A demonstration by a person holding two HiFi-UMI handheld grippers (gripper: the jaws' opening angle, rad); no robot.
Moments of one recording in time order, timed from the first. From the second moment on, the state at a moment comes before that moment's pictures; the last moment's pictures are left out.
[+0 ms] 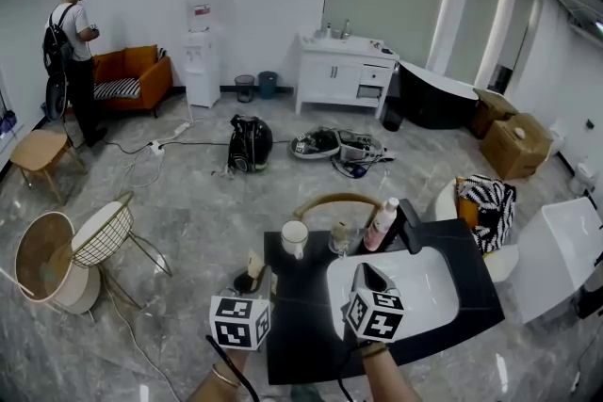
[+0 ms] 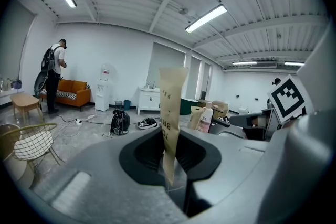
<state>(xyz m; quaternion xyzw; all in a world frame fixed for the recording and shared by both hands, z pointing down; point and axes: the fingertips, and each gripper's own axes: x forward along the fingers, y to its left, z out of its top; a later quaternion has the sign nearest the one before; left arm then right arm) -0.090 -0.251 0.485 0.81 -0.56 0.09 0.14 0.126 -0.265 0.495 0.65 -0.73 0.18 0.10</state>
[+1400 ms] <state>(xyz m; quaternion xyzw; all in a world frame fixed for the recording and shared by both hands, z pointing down) -0.067 -0.340 0.446 0.83 -0.54 0.11 0.07 0.178 -0.303 0.520 0.67 -0.71 0.22 0.09</state>
